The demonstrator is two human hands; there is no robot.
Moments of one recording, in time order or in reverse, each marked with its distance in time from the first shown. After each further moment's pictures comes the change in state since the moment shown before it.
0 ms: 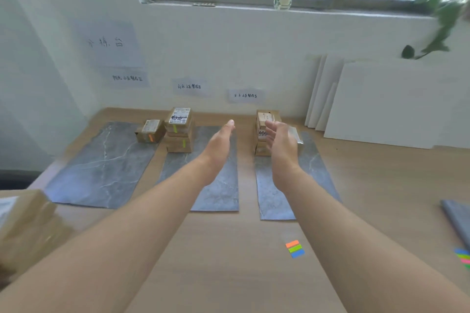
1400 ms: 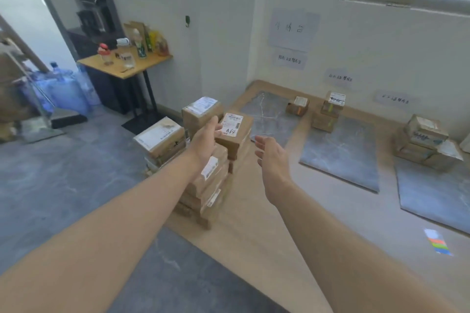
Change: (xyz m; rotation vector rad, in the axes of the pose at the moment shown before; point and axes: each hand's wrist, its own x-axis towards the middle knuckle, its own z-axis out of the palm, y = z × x) left_hand -0.360 -0.112 -0.450 -0.089 0.507 0.011; right_hand -0.432 0.132 0.303 -0.191 -0.497 0.112
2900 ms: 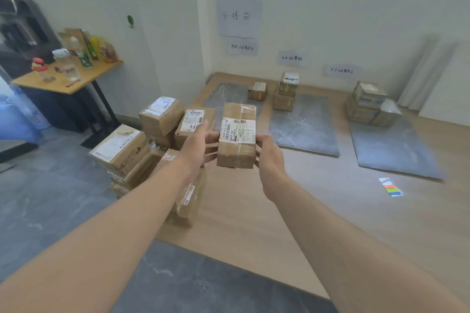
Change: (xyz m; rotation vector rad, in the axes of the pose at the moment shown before) left_hand -0.017 -0.019 0.054 0.000 -0.210 -0.042; right_hand -0.020 0.015 -0.061 0.117 0.161 0.039
